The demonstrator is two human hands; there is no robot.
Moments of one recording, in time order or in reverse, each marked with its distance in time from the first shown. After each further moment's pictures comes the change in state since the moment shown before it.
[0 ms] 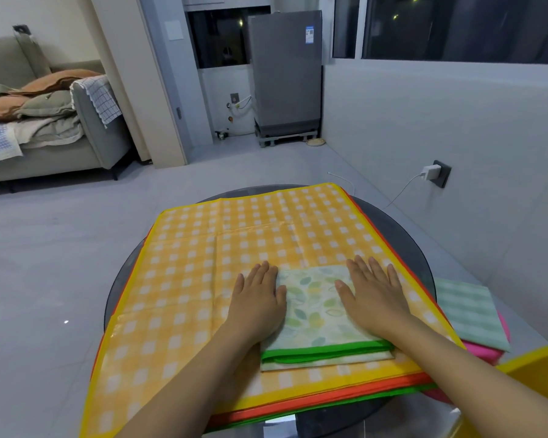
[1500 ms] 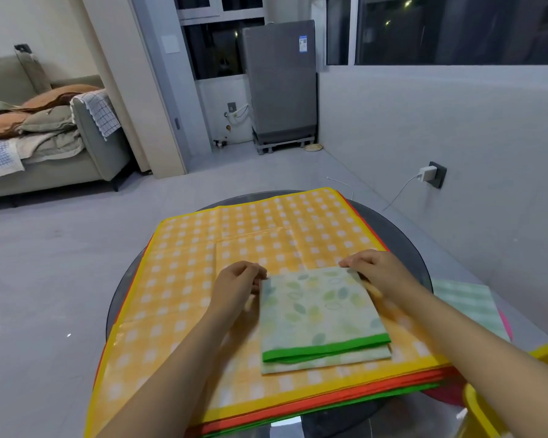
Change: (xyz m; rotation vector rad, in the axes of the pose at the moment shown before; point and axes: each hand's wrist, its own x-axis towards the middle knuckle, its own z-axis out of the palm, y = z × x) left_hand 0.009 -0.015 -0.026 -1.064 0.275 -0.222; right_hand 0.024 0.021 -0.029 0.996 0.081 0.003
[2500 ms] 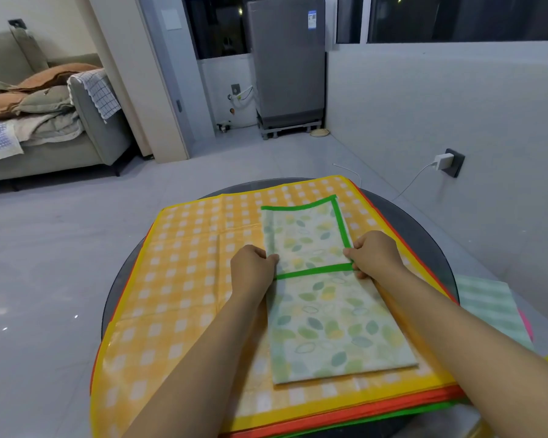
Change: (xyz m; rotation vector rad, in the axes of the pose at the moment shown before) left_hand 0.046 -0.003 0.026 0.385 0.166 -0.076; right_hand 0.047 -0.017 0.033 -0.333 0.128 0.184
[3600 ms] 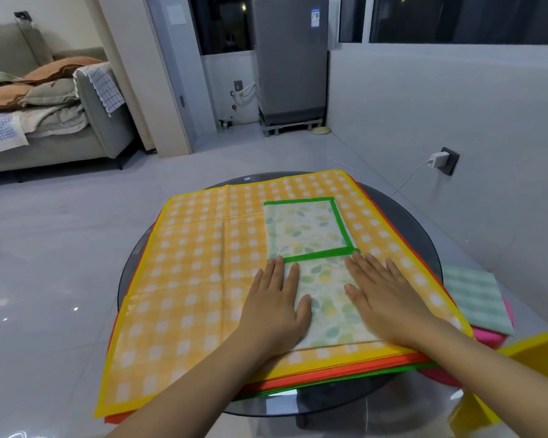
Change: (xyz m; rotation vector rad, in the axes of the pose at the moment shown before) left_hand -0.101 -0.033 -0.008 0.791 -0.321 0.570; right_hand -0.095 0.056 -0.006 -0.743 -0.197 -0.463
